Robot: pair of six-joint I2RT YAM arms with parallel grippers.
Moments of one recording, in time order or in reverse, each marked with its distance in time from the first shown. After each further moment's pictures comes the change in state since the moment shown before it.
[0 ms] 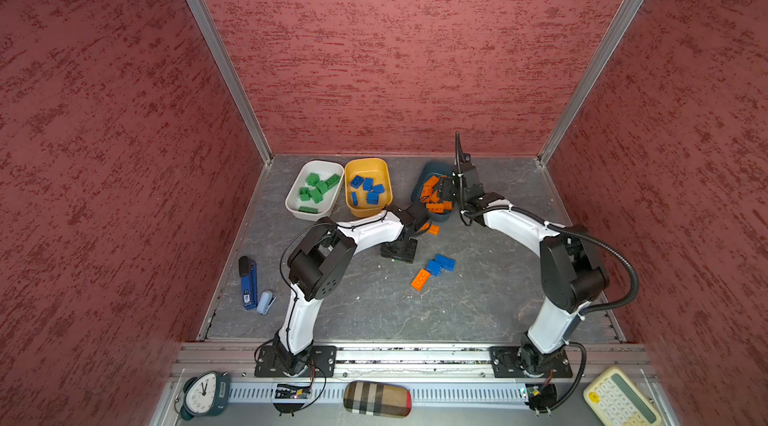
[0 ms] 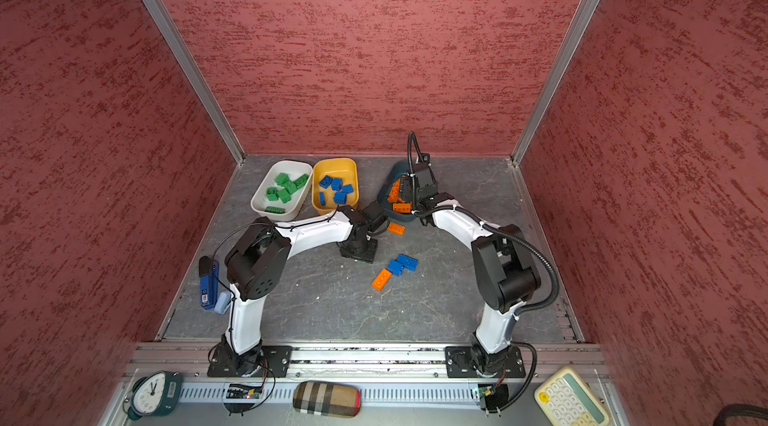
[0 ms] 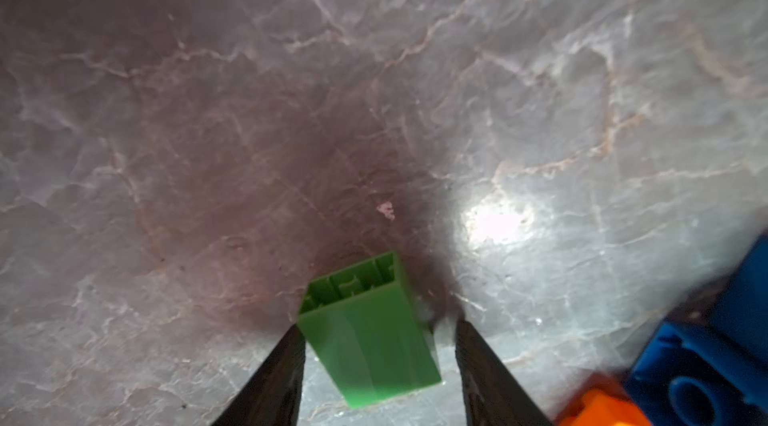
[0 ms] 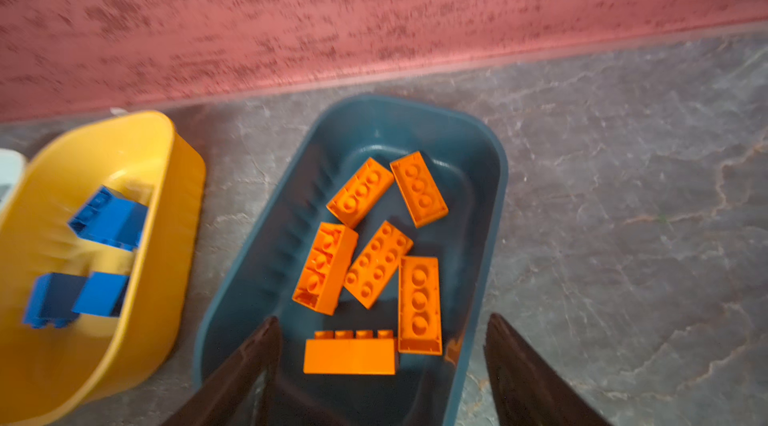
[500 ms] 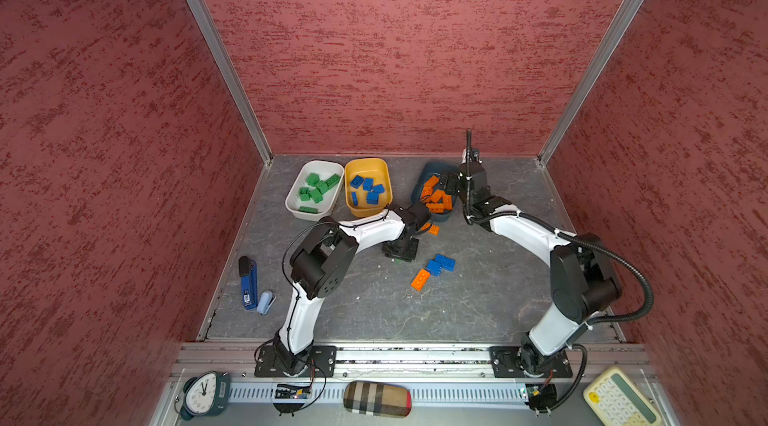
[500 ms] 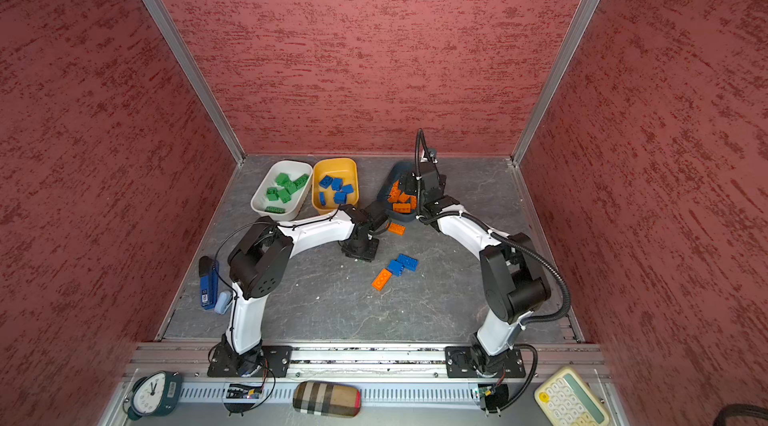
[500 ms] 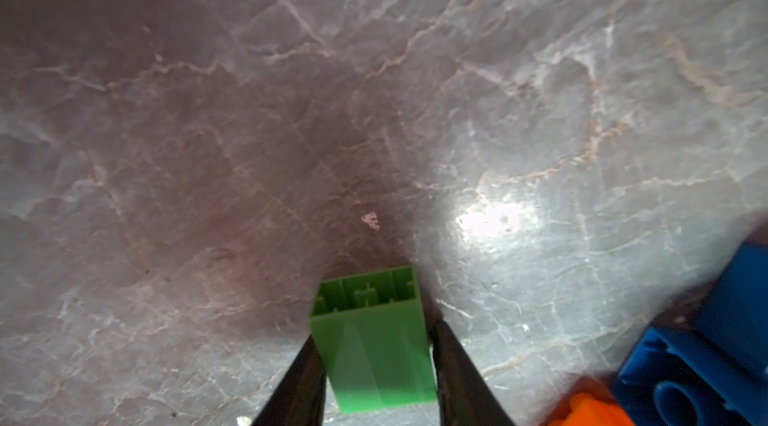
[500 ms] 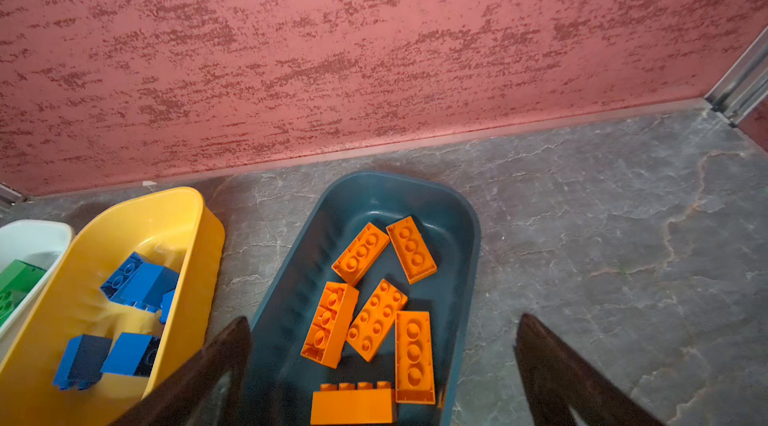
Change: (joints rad) left arm 0.001 0.018 0.023 -0.010 0.010 0.006; right arm 0.000 -0.073 -0.063 0.153 0.082 -0.025
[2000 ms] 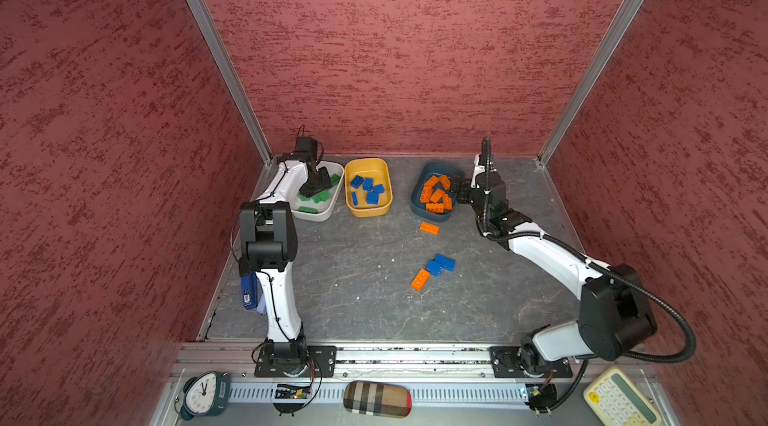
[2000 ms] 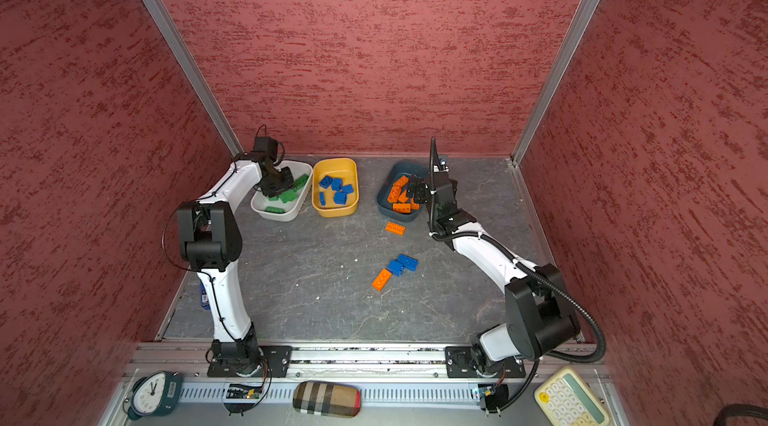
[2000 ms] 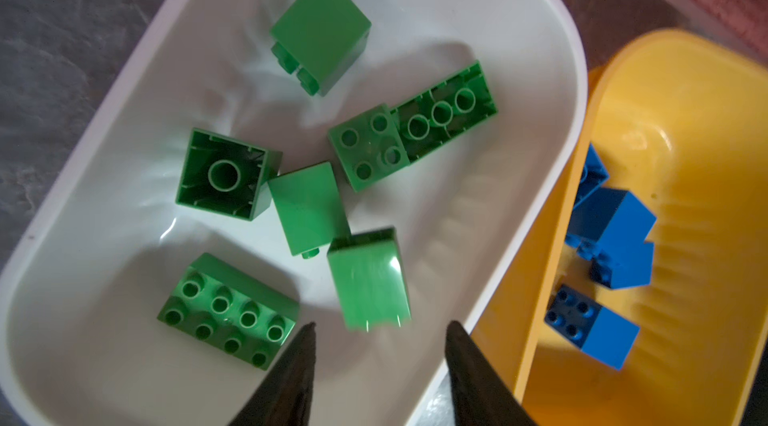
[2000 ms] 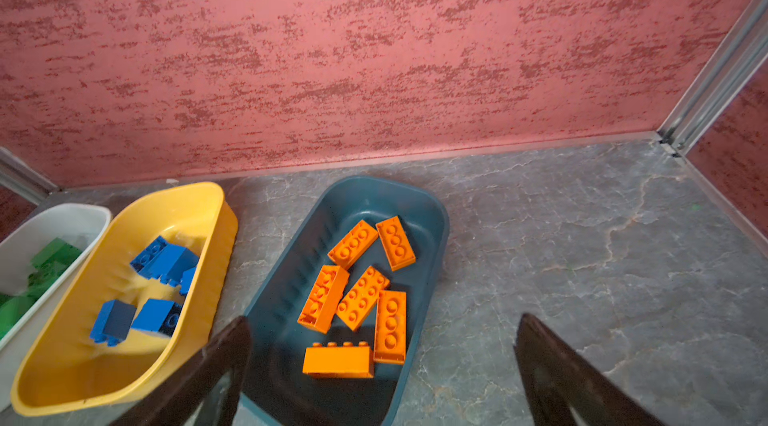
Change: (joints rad) left arm 0.781 0.036 0.336 0.028 0.082 0.103; right arm -0.001 -0.237 -0.185 0.009 -0.053 -0.077
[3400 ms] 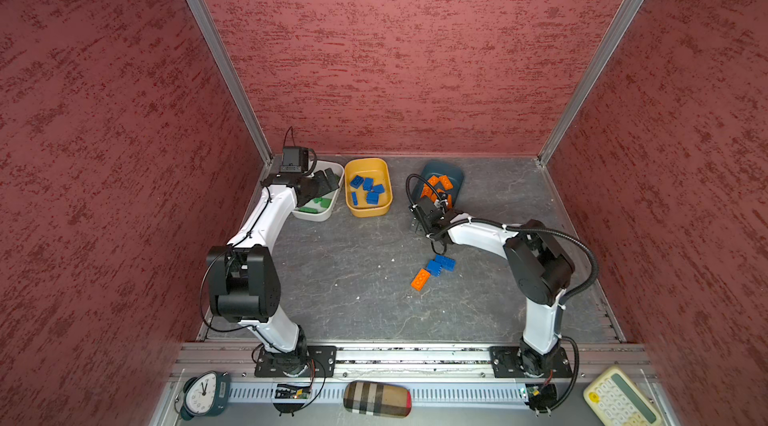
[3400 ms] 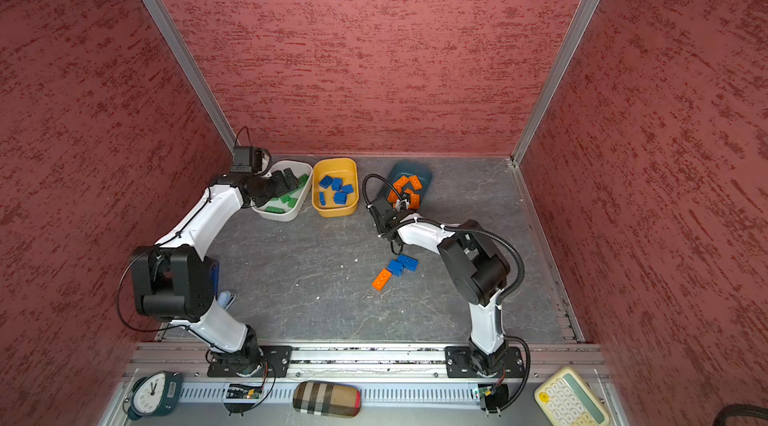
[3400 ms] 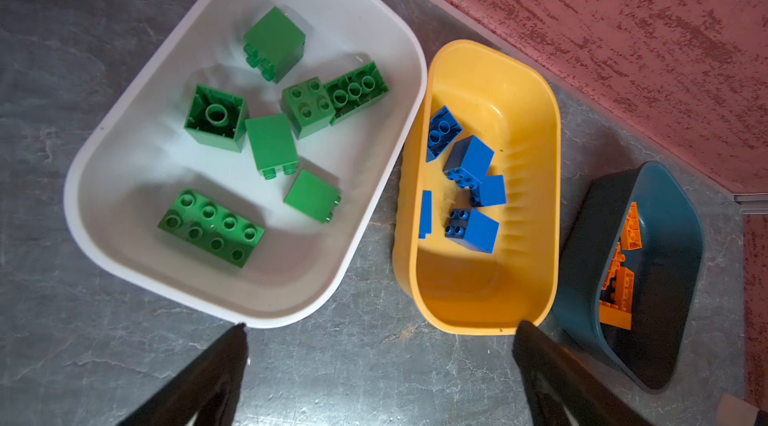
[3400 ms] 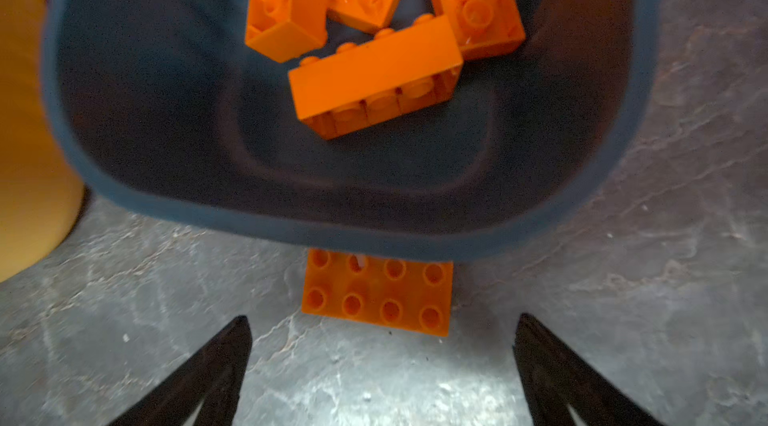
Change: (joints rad) left arm -0.003 -0.461 -0.443 0.232 0.115 -0.037; right arm 0.262 0.494 0.283 -0.534 0.117 0.637
